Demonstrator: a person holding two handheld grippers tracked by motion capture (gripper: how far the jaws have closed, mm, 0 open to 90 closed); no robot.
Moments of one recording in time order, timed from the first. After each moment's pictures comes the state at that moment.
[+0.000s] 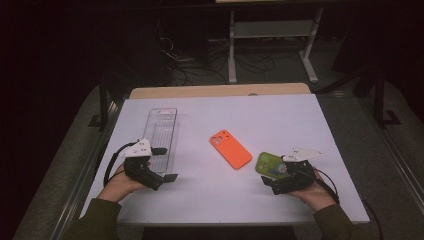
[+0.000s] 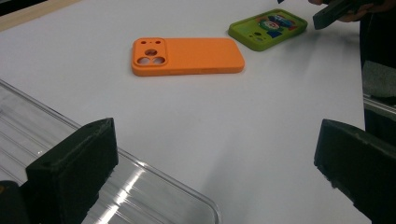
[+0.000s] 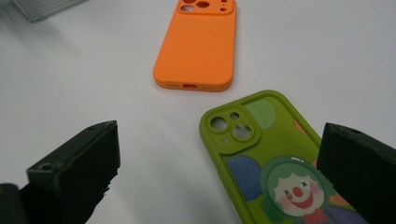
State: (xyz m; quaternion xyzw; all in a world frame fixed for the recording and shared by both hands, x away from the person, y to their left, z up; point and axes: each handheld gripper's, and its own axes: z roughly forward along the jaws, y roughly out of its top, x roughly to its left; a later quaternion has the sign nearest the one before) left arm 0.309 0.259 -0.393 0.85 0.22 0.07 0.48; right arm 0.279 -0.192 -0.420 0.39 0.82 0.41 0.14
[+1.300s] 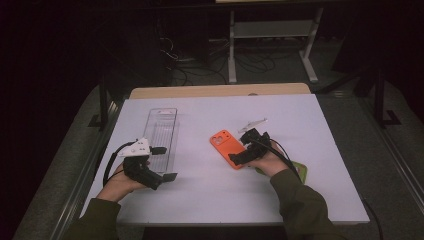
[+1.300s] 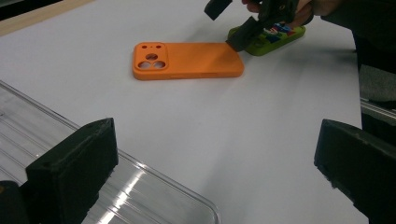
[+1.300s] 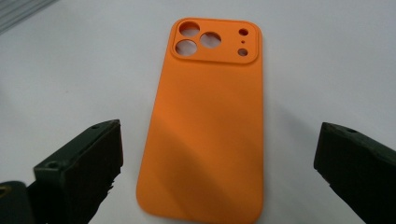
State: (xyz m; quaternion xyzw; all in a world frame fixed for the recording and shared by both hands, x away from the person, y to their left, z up) left arm 0.309 0.261 -0.391 0.84 0.22 0.07 0.49; right arm 0.372 -0.093 -0.417 0.40 0.85 0.32 0.11
